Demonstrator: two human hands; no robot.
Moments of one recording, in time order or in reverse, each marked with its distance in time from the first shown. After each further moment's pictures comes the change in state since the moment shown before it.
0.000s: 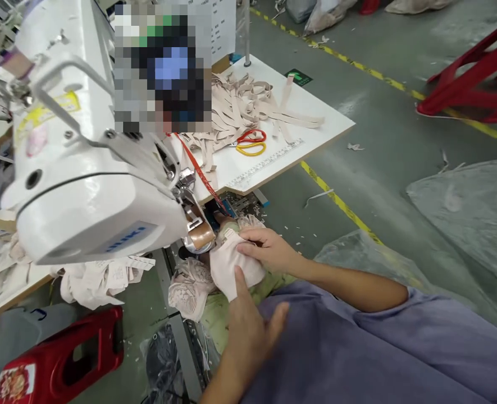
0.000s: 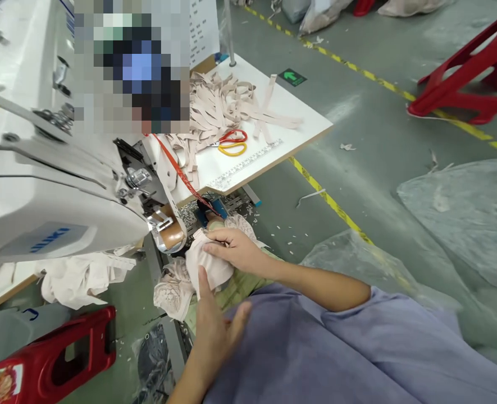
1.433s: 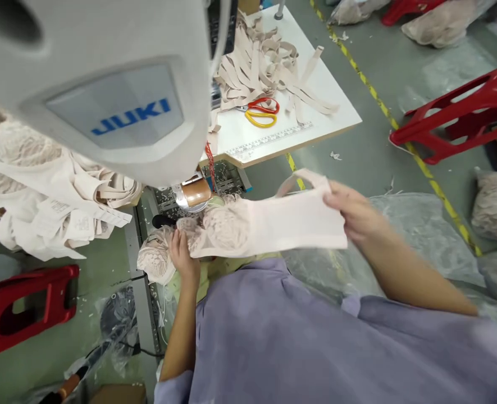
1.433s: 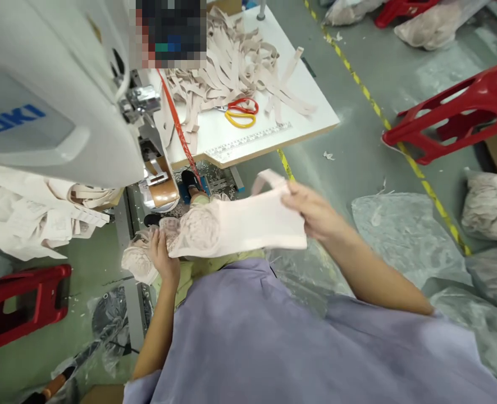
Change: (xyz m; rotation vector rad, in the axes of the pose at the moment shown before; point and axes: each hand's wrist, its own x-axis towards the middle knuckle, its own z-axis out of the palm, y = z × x) left_hand -0.002 -0.153 0.042 0.155 0.361 -0.216; right_hand -0.065 -0.021 -0.105 -0.194 0.155 0.461
